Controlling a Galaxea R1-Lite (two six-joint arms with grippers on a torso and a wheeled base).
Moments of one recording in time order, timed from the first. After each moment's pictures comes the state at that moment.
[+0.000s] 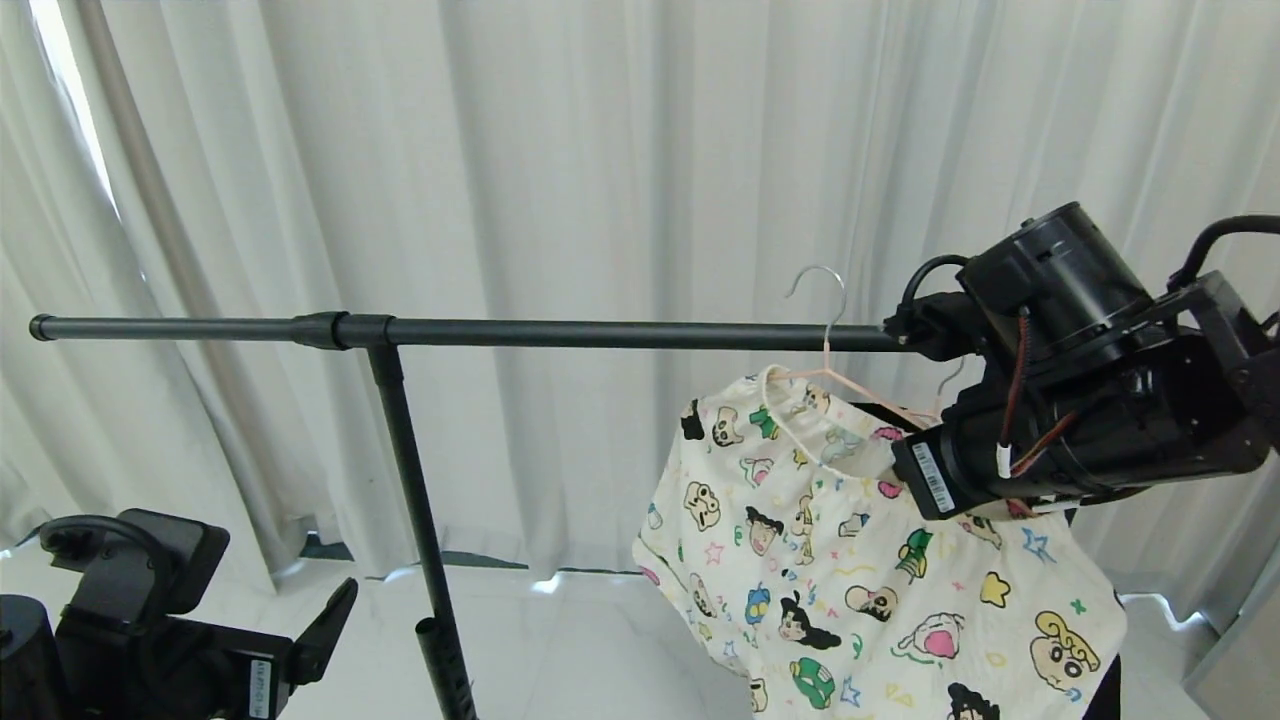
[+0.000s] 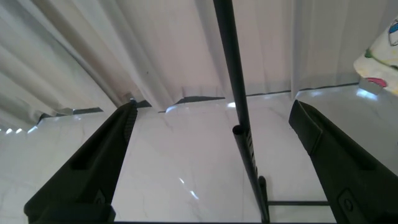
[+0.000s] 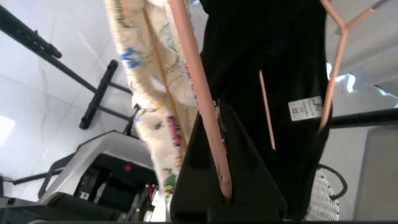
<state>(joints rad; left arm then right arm) -0.35 1.21 -0.05 -0.81 0.42 0.21 0.74 1.65 -1.34 0.53 -0.27 0.24</state>
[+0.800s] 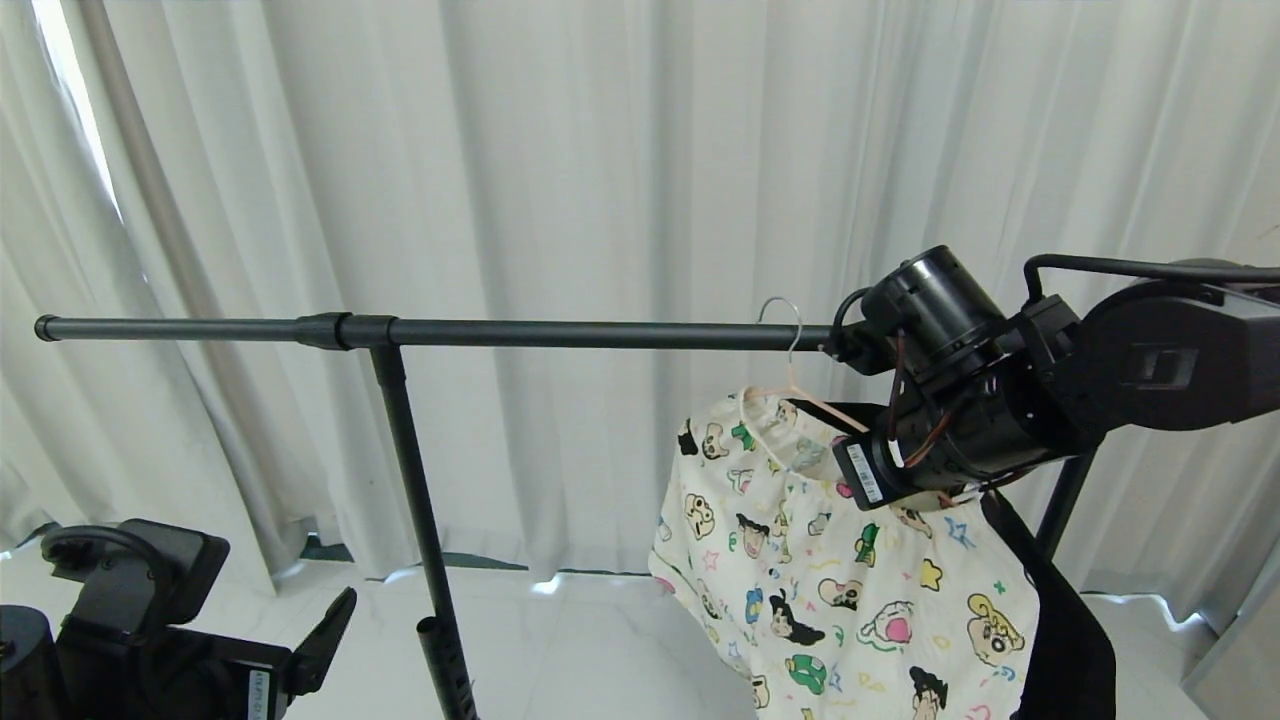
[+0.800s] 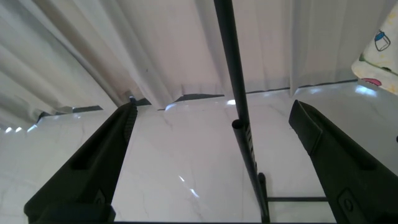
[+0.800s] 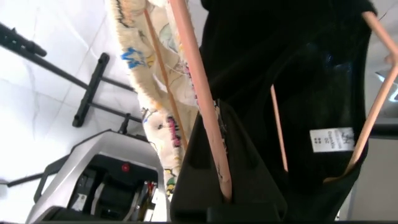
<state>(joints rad) -0.35 1.21 -0.04 -0.81 0.42 0.20 0.71 1.83 -1.44 0.53 -0.27 0.25</state>
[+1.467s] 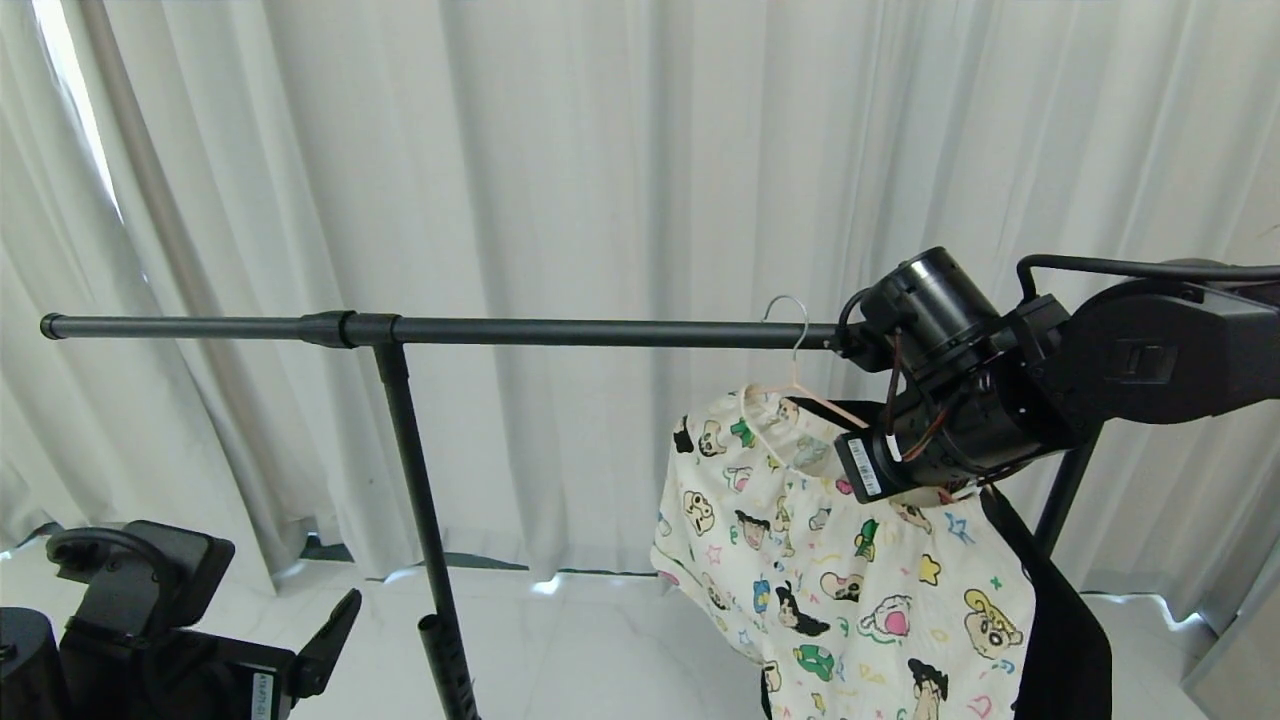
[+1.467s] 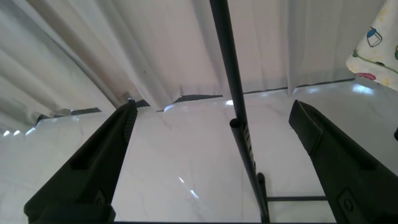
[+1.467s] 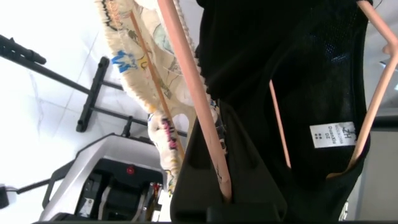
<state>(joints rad) -0.37 1.21 -0.04 -0.81 0.42 0.21 0.69 1.84 -1.46 0.54 -0.27 0.29</state>
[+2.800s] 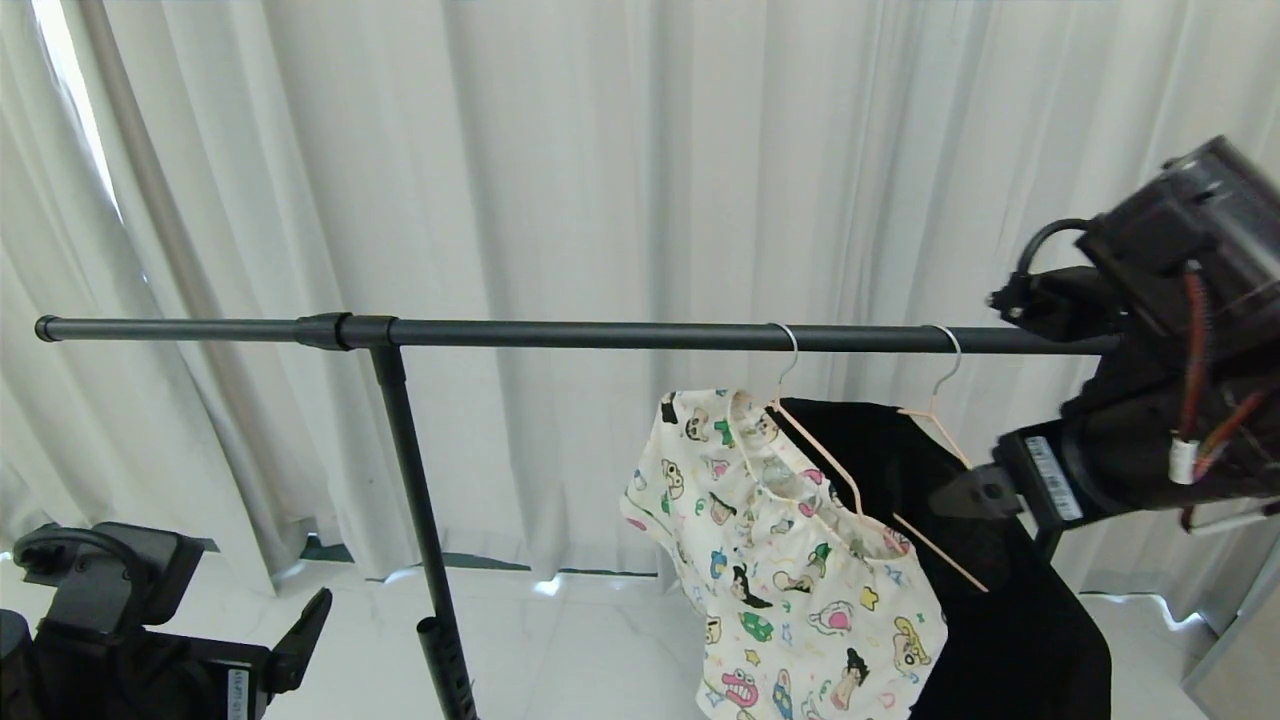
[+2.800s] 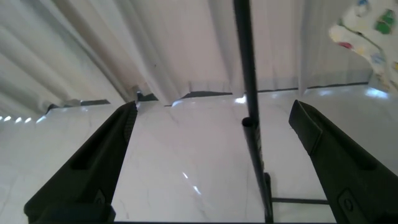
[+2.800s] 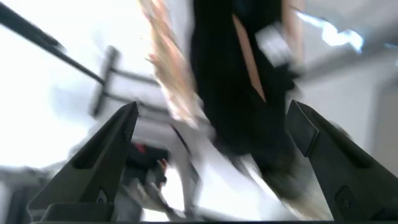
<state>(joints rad) -0.29 1.19 -0.02 -0.81 0.43 0.20 0.74 1.52 -1.44 0.88 -0.30 0.39</state>
